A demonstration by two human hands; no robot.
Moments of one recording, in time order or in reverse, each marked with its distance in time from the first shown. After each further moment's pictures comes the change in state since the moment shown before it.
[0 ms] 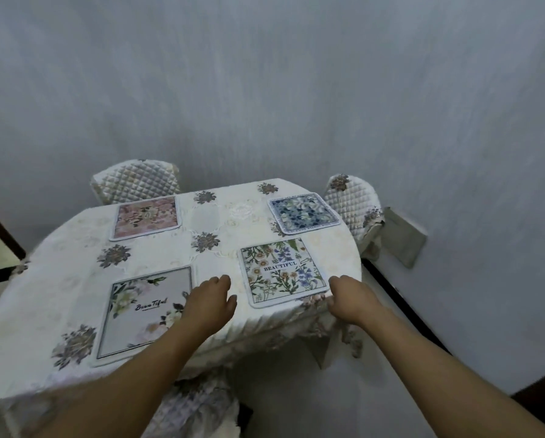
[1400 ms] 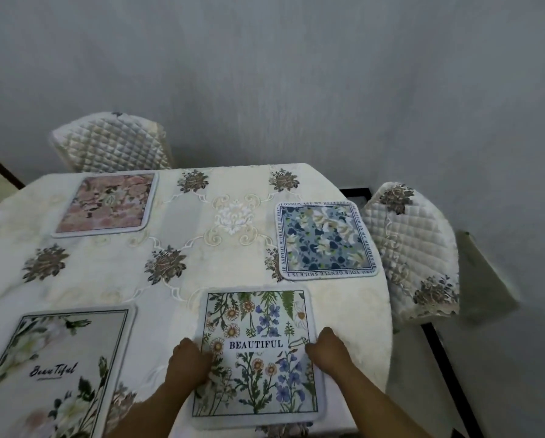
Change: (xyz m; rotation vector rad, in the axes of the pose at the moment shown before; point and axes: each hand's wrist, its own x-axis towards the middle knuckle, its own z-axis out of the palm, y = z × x) left_hand 0.262 -0.003 0.225 -0.394 -0.393 -0.968; right_hand 0.373 0.123 0.151 0.581 -0.537 0.319
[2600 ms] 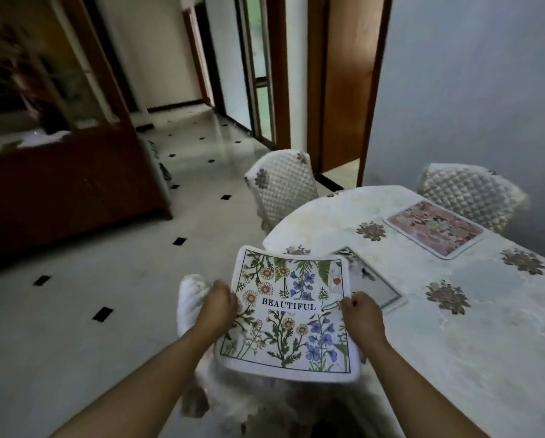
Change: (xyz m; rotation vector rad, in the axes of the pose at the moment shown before) left_hand -0.333 -0.300 -0.133 -0.413 0.891 -0.470; right_hand -0.255 -0.226 0.225 -0.161 -0.269 -1.013
